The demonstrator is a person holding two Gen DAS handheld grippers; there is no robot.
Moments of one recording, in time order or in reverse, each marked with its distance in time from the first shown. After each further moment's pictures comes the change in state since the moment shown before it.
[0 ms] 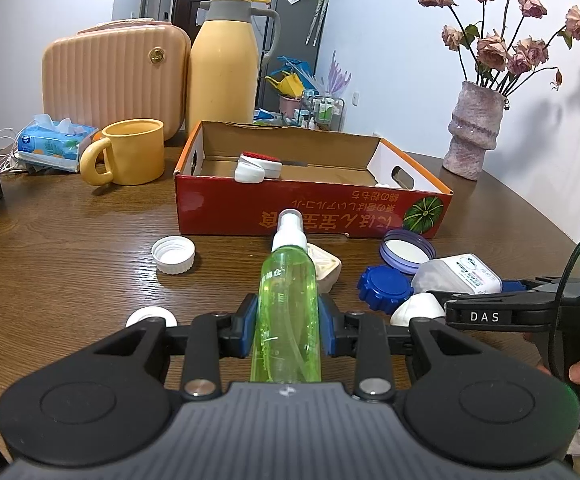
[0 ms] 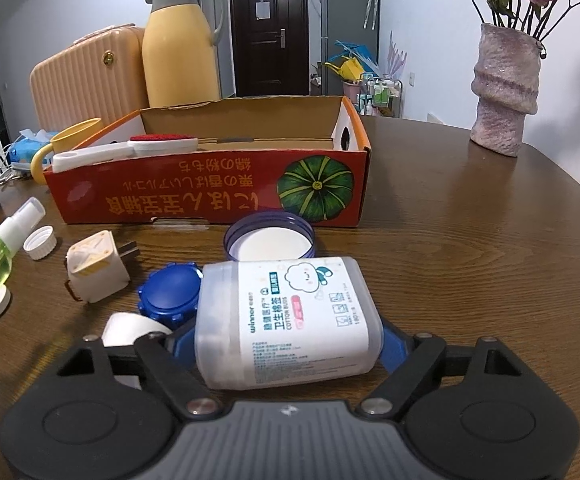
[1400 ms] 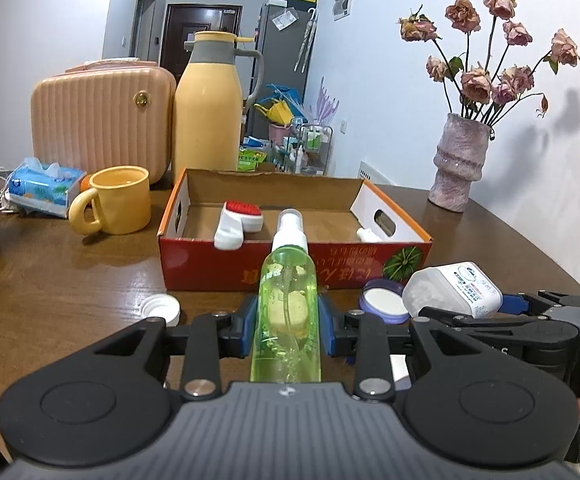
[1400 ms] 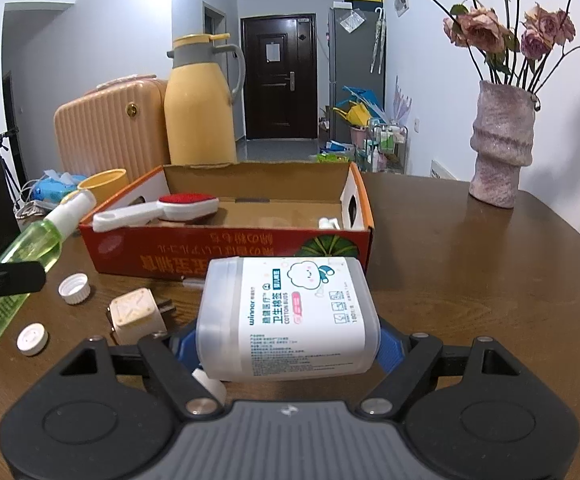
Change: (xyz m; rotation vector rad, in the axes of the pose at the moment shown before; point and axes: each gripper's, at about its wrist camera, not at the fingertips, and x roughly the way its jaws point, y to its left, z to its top) left arm -0.011 -0.015 0.034 0.017 -0.086 -0.028; right arm -0.046 0.008 0.018 -0.017 -0.141 0.024
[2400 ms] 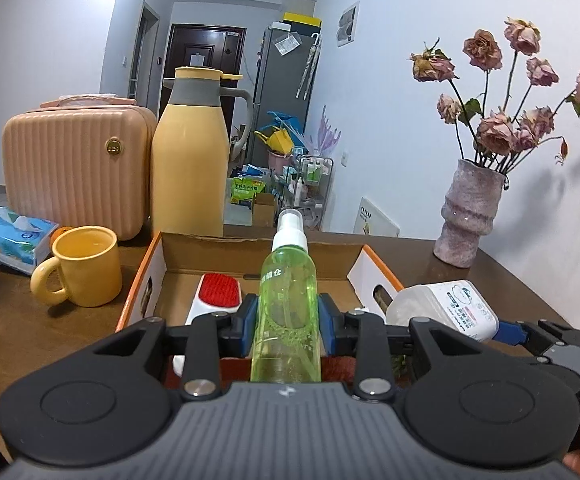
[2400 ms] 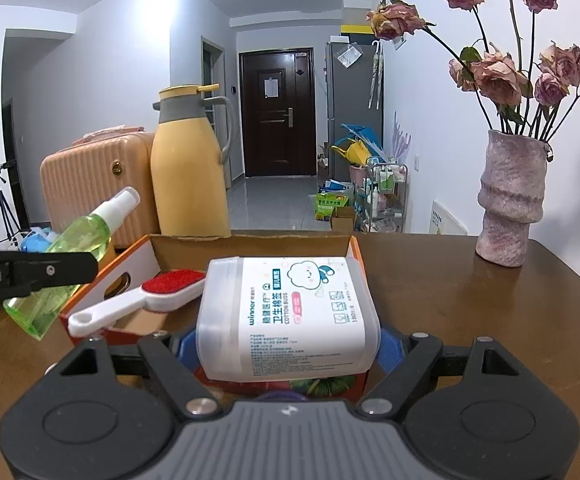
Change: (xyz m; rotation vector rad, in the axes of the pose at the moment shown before) left arm 0.064 -0.015 0.077 -0.030 -0.074 -0.001; right arm 0.032 -0.010 0.070 0.009 -0.116 0.002
